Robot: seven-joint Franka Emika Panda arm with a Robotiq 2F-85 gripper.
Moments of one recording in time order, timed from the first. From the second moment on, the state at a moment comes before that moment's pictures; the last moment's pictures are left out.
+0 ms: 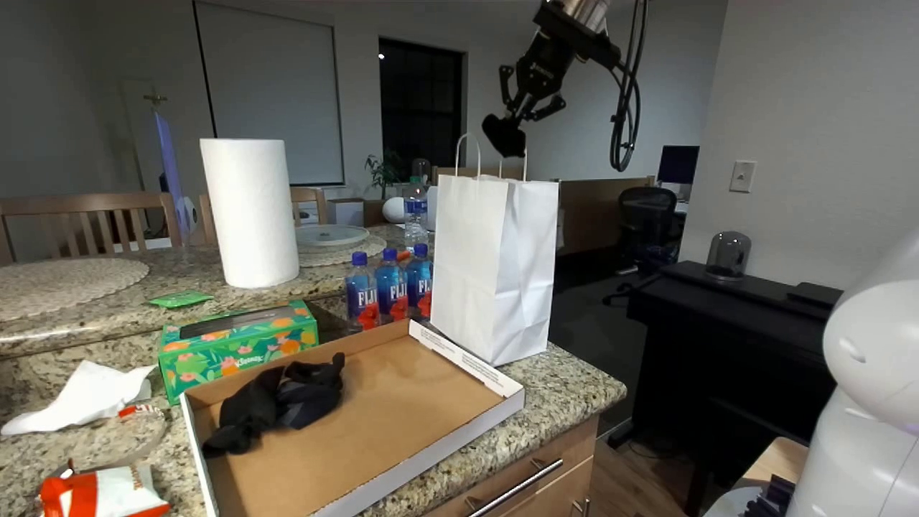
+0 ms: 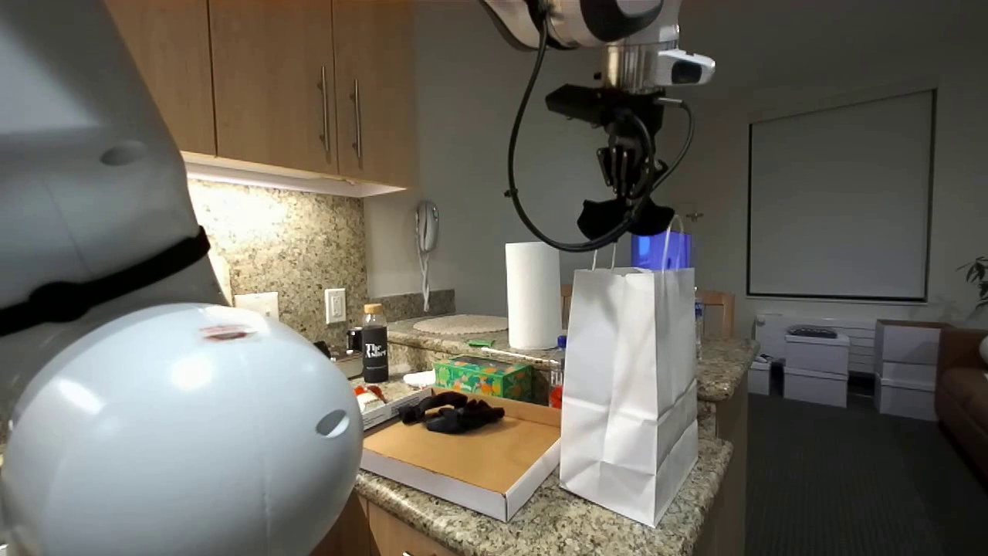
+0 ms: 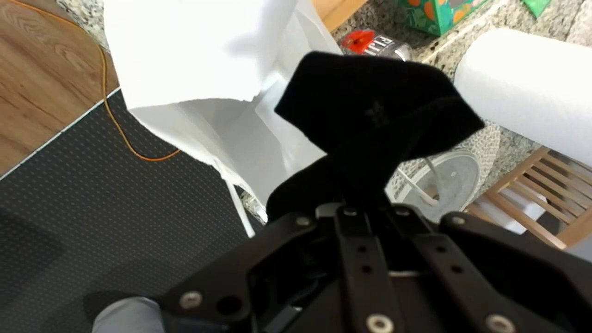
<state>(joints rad) -0.08 -0.37 -0.12 -2.09 0.31 2.10 0.30</state>
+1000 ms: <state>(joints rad) -0.08 -0.27 -0.12 -2.09 0.31 2.10 0.30</state>
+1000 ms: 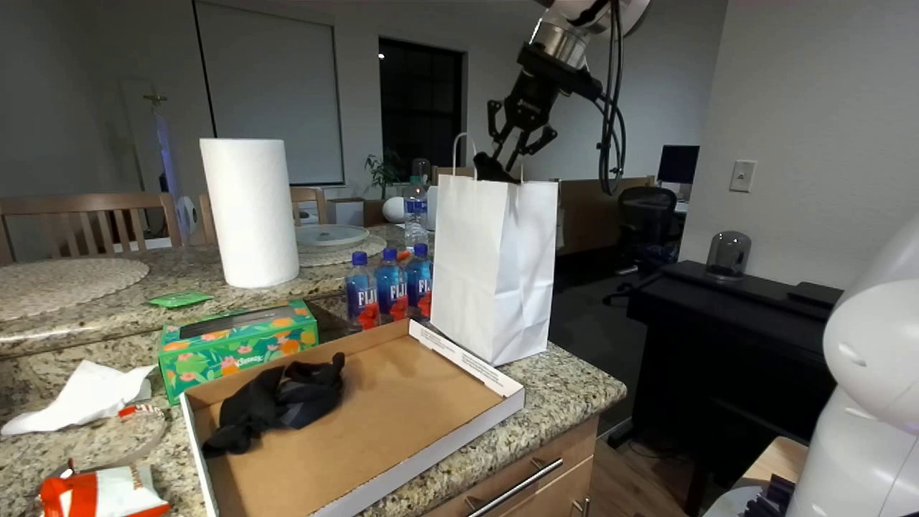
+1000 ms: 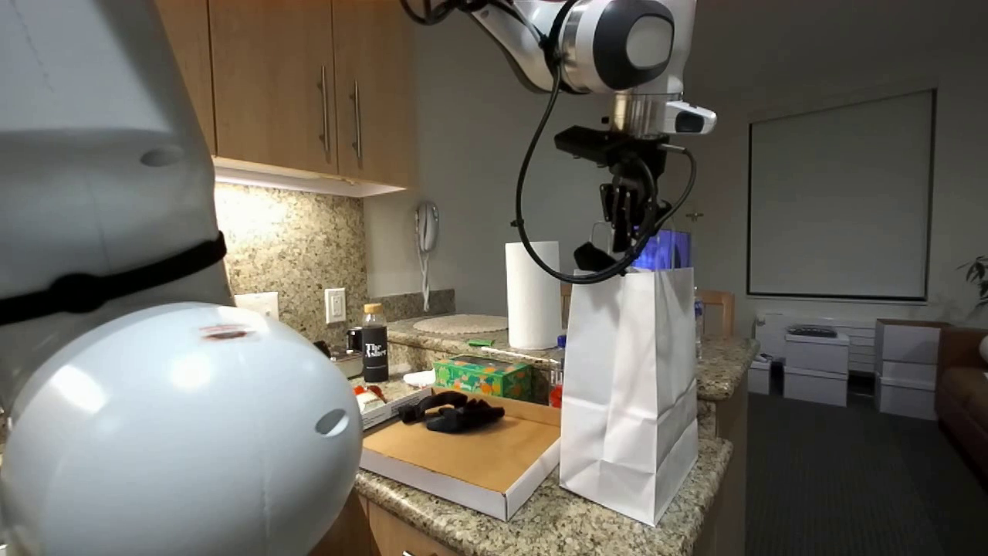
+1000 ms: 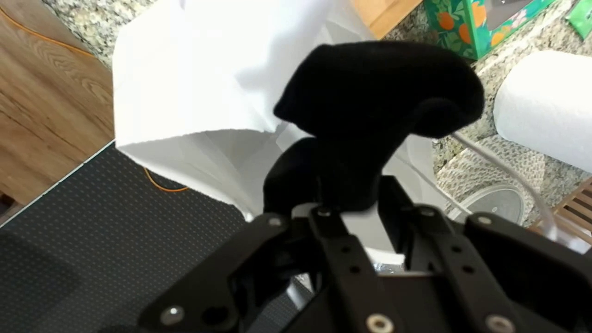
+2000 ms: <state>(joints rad) -0.07 -0.36 -0.08 -2.04 0.32 2.10 0.30</state>
